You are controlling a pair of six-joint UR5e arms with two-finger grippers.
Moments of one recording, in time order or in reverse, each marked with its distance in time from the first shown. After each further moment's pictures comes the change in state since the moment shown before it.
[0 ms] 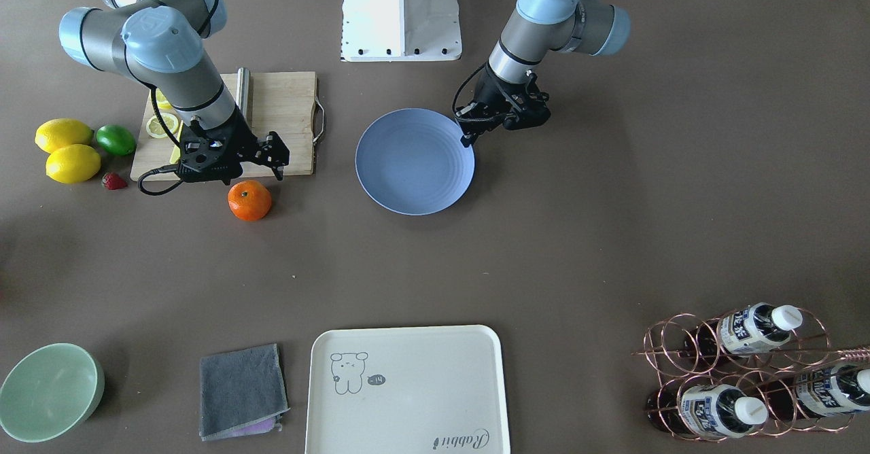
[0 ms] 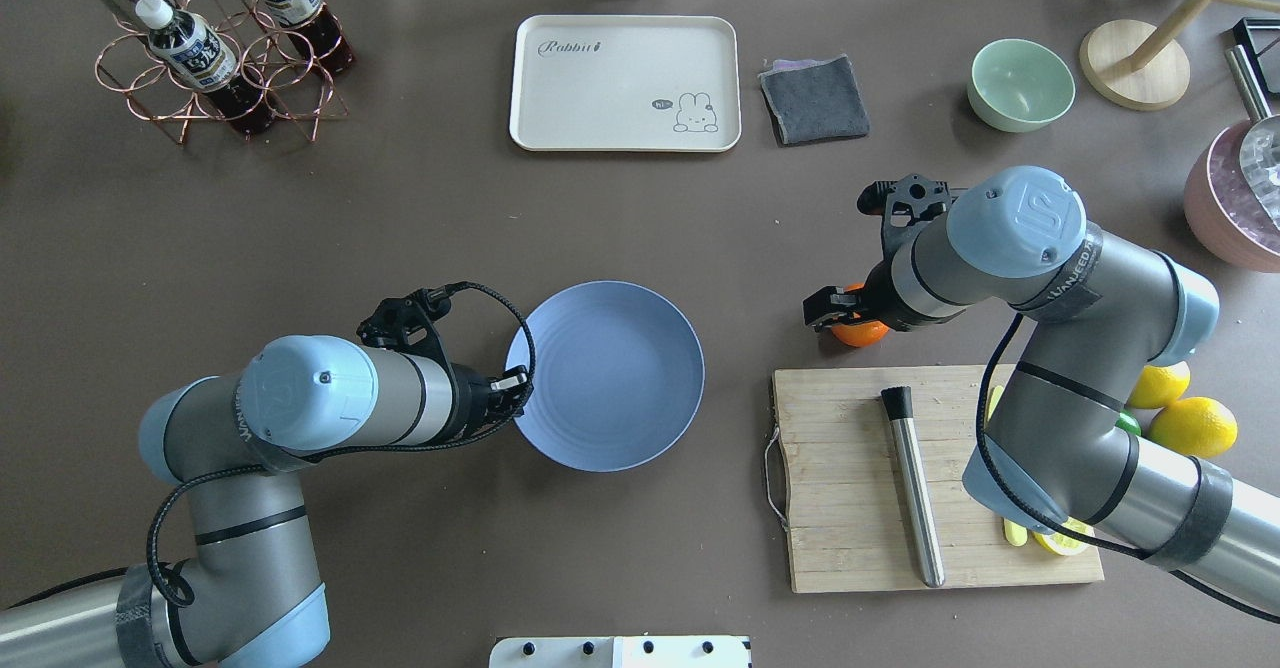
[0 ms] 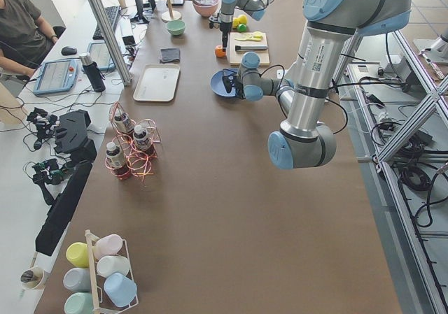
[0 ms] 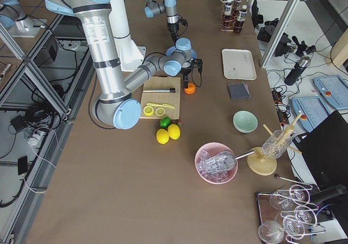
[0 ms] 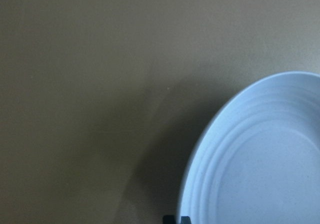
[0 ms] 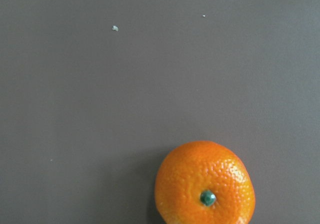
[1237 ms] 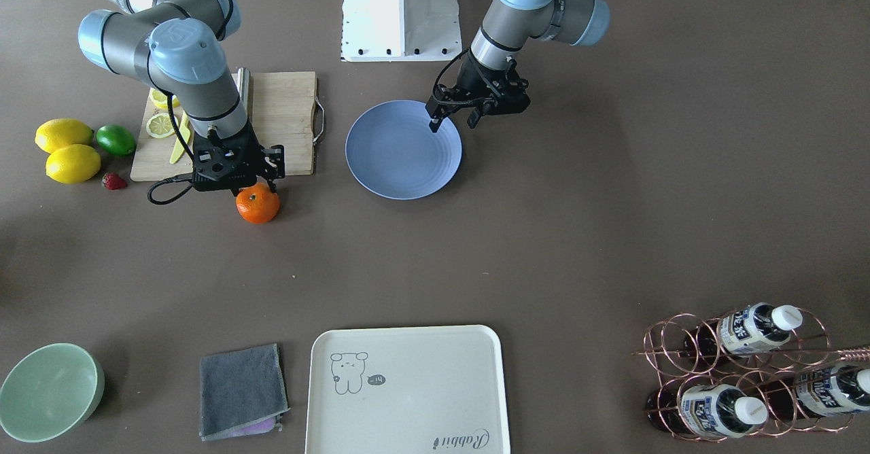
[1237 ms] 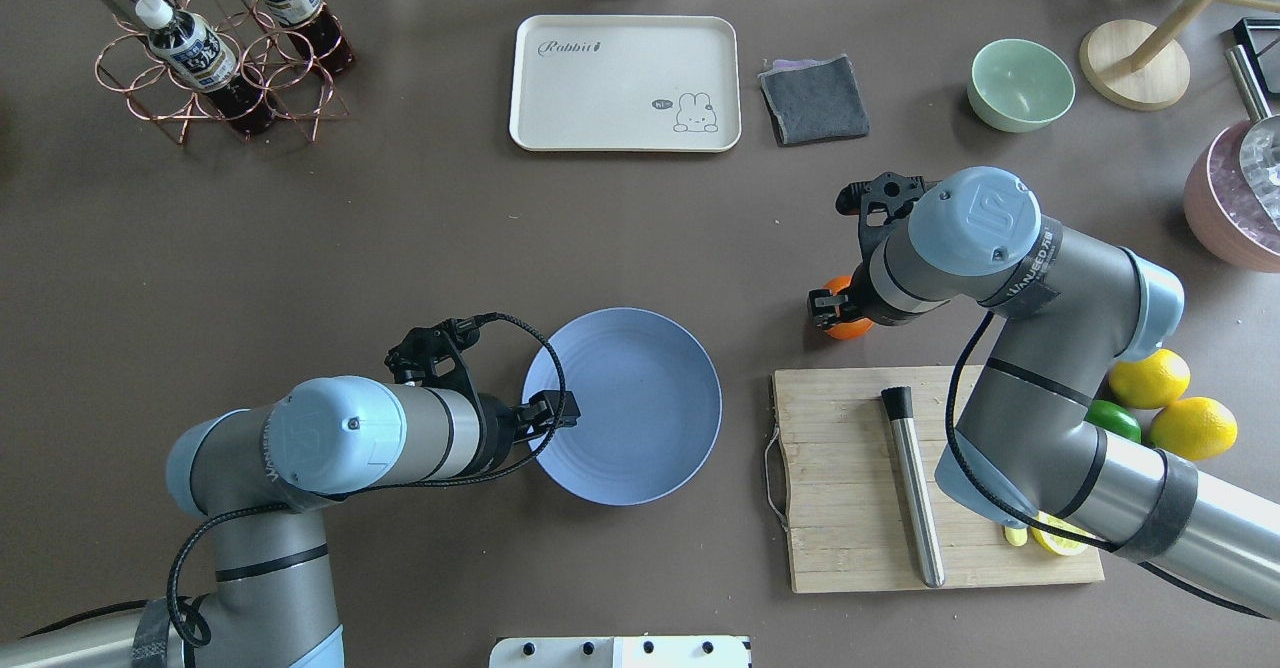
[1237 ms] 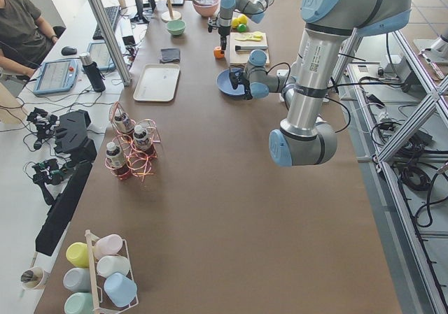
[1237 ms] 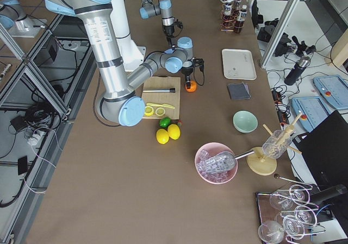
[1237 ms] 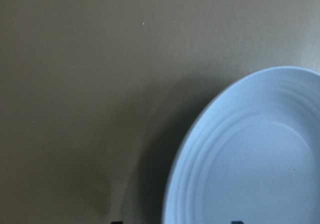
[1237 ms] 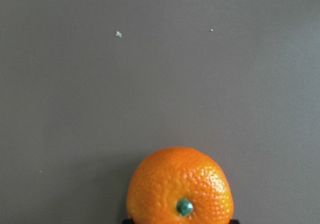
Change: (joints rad) left arm 0.052 -0.024 -0.010 0.001 0.046 0.003; right arm -0.004 0.053 -0.032 -0.059 -0.038 -0.071
